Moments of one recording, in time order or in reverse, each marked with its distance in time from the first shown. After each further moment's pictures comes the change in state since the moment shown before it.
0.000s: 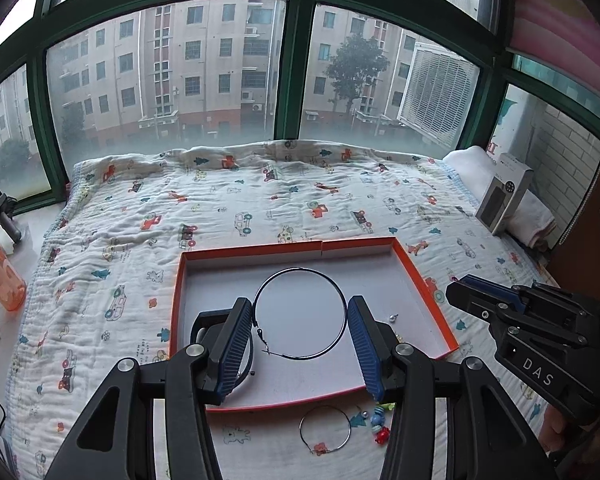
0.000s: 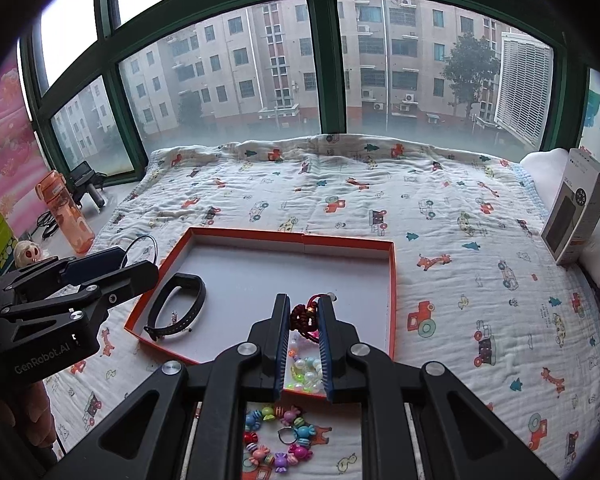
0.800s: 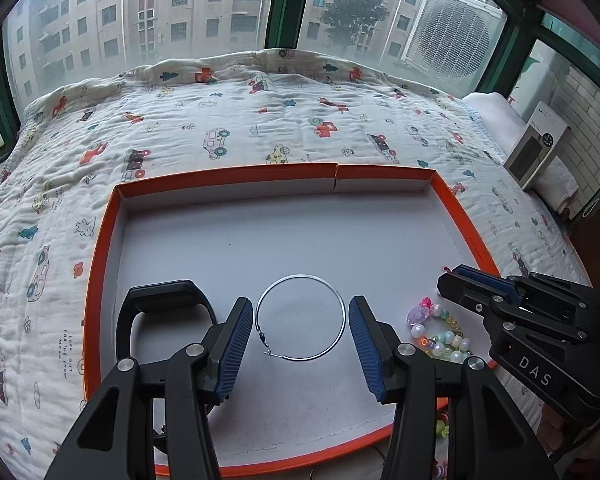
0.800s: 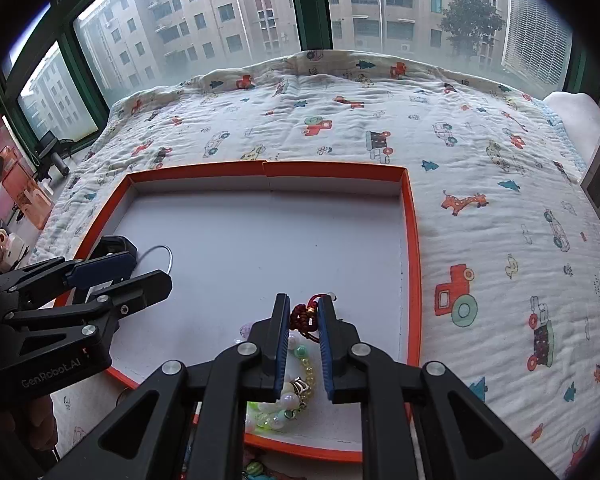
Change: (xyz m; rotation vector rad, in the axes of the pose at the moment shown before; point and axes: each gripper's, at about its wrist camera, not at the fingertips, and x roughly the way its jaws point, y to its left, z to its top) left arm 0.139 0.014 -0.026 -0.021 0.219 -0.051; right arm 0.089 -0.022 -0.021 0.042 0.193 -0.007
